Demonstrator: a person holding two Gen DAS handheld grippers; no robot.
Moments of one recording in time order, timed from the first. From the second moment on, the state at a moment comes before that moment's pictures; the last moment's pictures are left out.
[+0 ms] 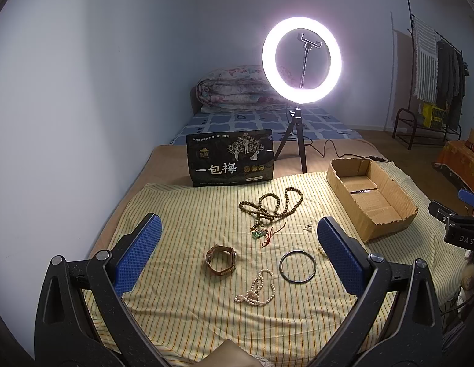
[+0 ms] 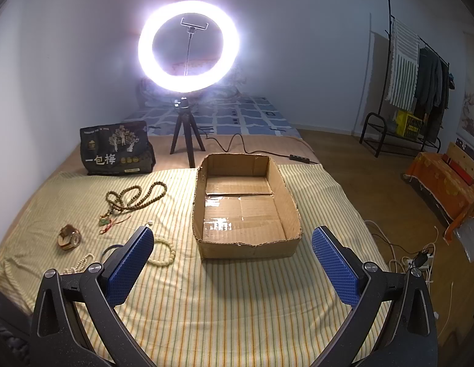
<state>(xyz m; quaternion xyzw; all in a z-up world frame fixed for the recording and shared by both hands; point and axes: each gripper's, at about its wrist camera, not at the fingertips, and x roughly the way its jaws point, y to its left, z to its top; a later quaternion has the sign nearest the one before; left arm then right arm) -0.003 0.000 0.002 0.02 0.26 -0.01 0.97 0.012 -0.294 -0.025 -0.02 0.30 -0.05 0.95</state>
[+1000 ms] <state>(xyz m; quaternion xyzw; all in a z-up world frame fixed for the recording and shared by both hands) -0.002 0.002 0.005 0.02 0.26 -0.01 0.97 0.012 -0.289 -0.030 -0.02 0.29 -0.06 0.95</state>
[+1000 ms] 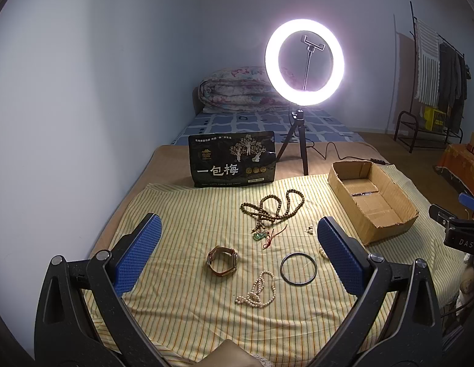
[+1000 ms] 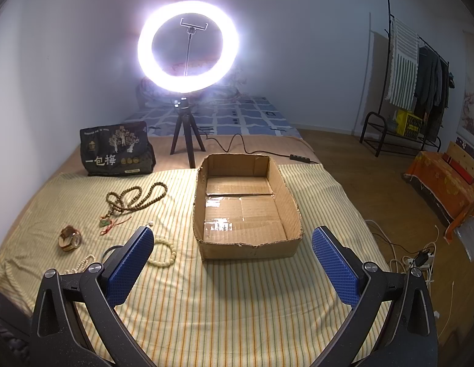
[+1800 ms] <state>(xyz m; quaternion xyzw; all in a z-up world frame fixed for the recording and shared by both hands) -0.002 0.002 0.005 0.02 0.26 -0.01 0.97 0.011 -0.287 -0.029 -0.02 0.29 -0.05 0.95</state>
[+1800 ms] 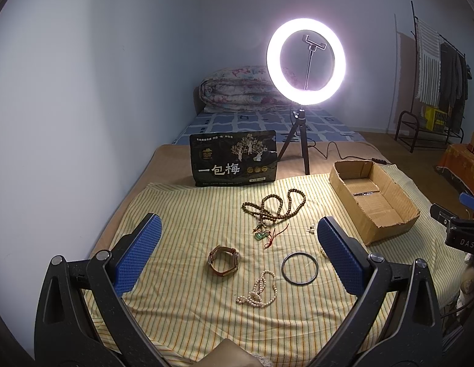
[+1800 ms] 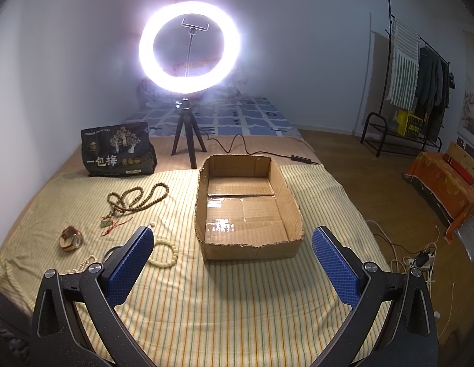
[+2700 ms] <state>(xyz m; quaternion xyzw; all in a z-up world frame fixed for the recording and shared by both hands) 0.036 0.035 -0.007 0.03 0.29 0.02 0.96 0.038 -0.268 -0.040 -0.05 0.33 -0.01 0.94</state>
